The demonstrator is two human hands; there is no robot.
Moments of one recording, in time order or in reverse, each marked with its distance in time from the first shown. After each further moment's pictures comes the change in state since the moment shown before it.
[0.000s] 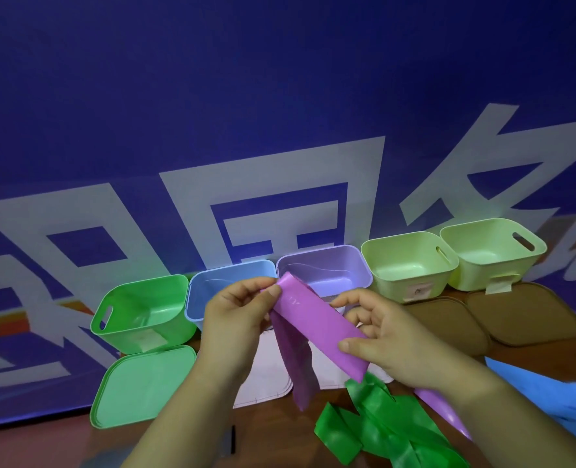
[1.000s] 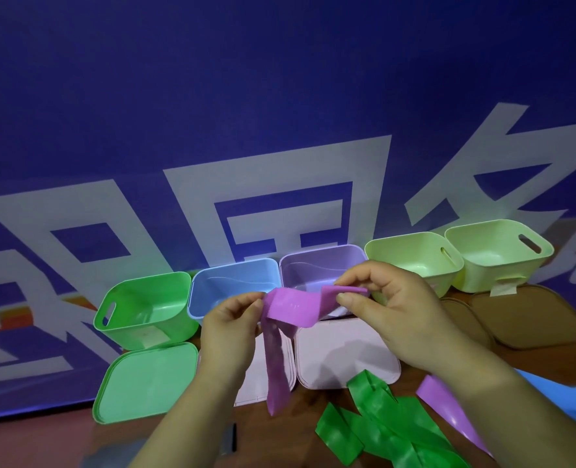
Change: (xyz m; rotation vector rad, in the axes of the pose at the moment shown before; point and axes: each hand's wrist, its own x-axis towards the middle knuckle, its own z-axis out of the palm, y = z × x) left_hand 0.013 -0.031 -0.017 0.161 0.149 -0.048; right_hand 0.006 -0.042 0.001 -0.180 0.258 -0.268
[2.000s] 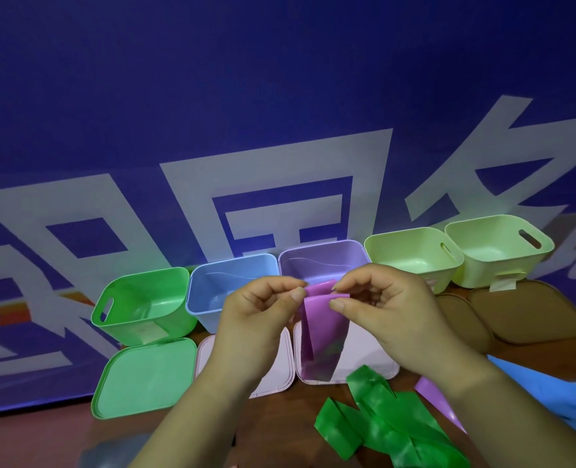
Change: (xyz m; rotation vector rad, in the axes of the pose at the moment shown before) left_hand -0.038 0.043 0.016 -0.117 -0.293 0.159; right_hand -0.003 0.006 0.011 0.129 0.070 0.016
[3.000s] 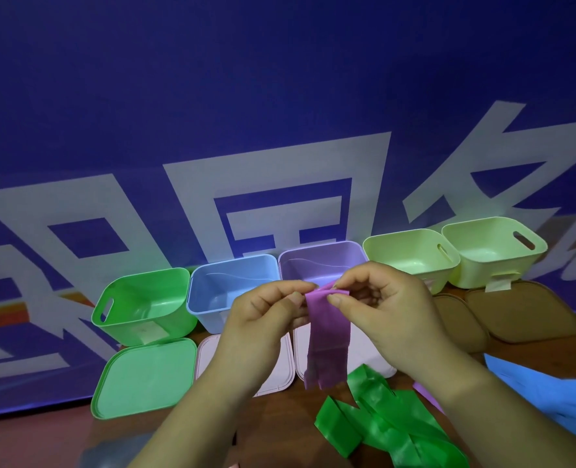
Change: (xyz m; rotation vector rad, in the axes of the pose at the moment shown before) left_hand -0.012 0.003 -0.005 -0.053 -0.133 -0.028; right_hand -0.008 -0.009 0.012 -0.163 0.097 -0.064
